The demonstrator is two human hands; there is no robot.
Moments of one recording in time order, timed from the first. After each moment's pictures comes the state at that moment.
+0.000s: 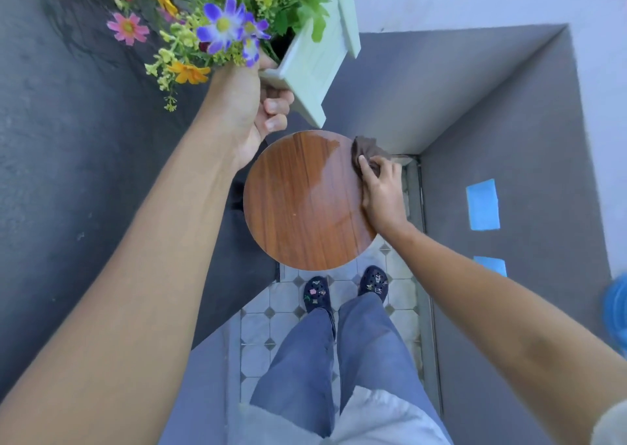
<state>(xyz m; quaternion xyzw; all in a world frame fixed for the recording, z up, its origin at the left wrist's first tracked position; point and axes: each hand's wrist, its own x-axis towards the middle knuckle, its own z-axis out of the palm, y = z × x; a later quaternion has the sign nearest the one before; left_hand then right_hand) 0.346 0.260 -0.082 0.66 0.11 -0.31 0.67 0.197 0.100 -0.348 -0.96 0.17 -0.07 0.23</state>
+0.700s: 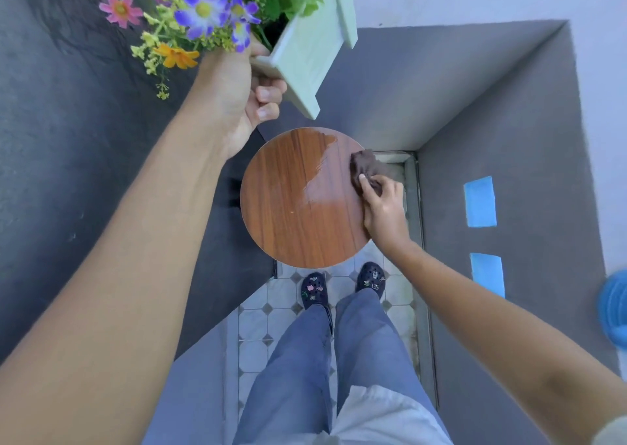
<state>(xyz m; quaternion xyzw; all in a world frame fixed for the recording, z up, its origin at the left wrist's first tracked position) 0.361 0.261 -0.084 0.67 0.10 -0.31 0.67 0.159 0.108 -0.350 -0.95 0.17 -0.06 0.24</state>
